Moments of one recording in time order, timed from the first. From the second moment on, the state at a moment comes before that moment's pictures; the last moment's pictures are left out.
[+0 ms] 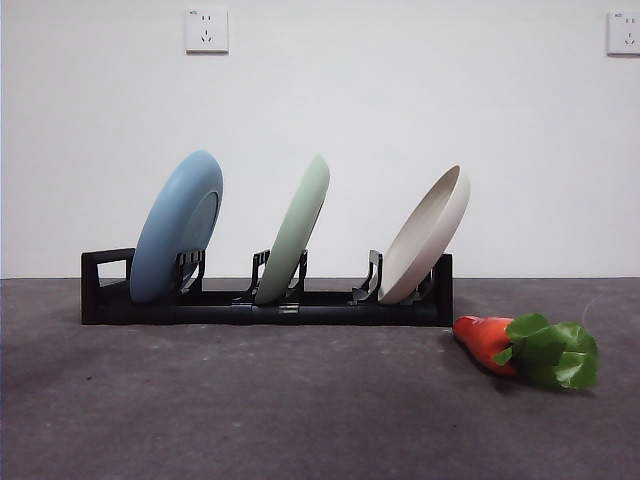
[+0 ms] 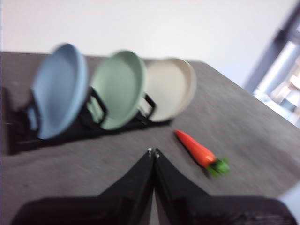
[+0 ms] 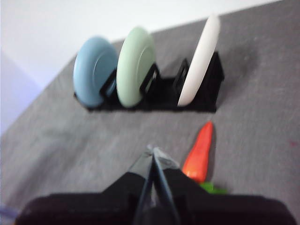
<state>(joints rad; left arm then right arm) 0.00 0.29 0.66 -0.61 0.56 -0.17 0.04 0.46 0.76 -0.72 -0.49 0.18</state>
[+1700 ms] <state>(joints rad) -0.27 0.92 1.07 -0.50 0.63 -0.14 0.09 0.66 1.07 -1.20 -0.50 -0.05</state>
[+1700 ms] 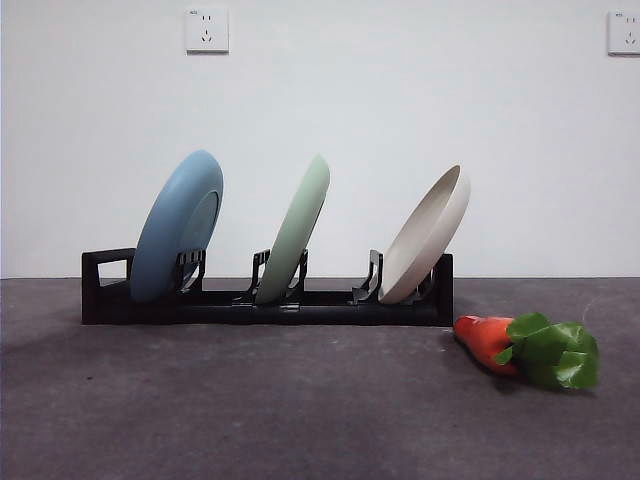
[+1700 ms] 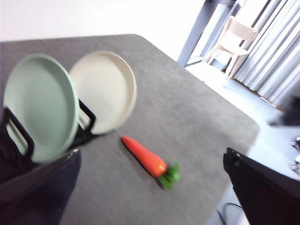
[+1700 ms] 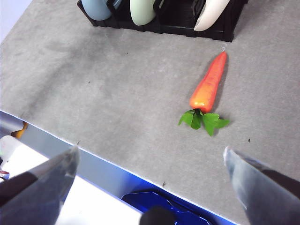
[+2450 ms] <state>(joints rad) -0.56 1.71 1.31 -0.02 0.05 -0.09 0.09 0.72 1.07 -1.20 -0.49 -0.05</state>
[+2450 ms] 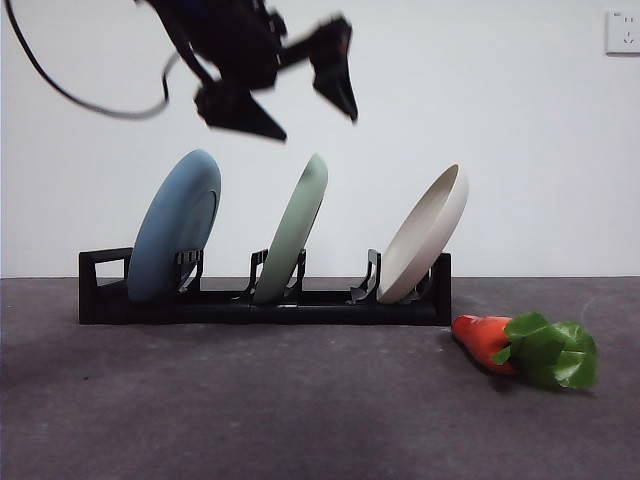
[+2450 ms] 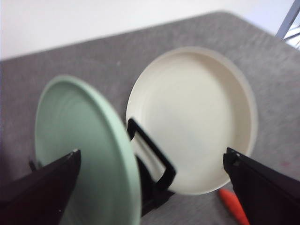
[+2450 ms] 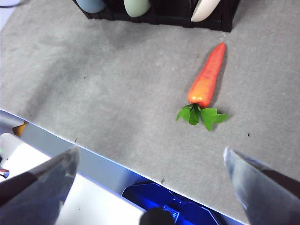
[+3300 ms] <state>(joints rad) -0.56 1.80 1.31 0.02 0.03 -0.09 0.09 0.72 1.07 -1.20 -0.49 -0.05</state>
